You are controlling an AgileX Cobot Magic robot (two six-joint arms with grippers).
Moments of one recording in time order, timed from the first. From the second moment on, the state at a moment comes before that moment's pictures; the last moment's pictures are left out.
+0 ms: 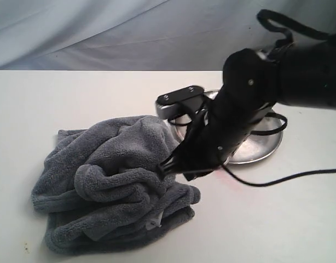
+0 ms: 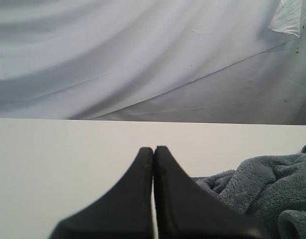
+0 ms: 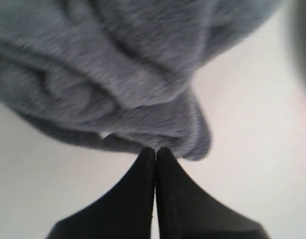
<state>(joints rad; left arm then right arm) -0.03 0.00 0.00 -0.04 0.13 0.01 0.67 1.73 -1.16 0.18 0.81 -0.03</state>
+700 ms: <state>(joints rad) -0.03 0.00 0.00 -0.04 0.13 0.01 0.58 2.15 -1.91 0.18 0.95 -0.03</state>
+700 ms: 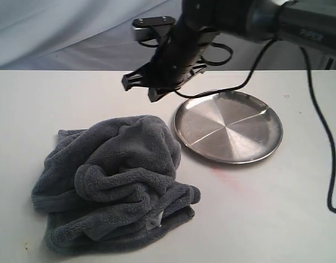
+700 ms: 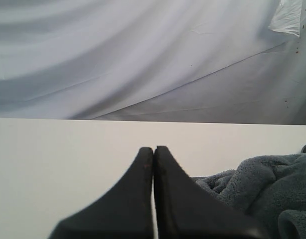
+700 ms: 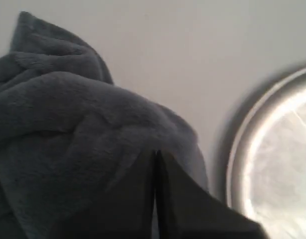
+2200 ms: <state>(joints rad) -0.03 0.00 0.00 -0.04 0.13 0.01 0.44 1.91 -1.47 0.17 0.79 -0.07</state>
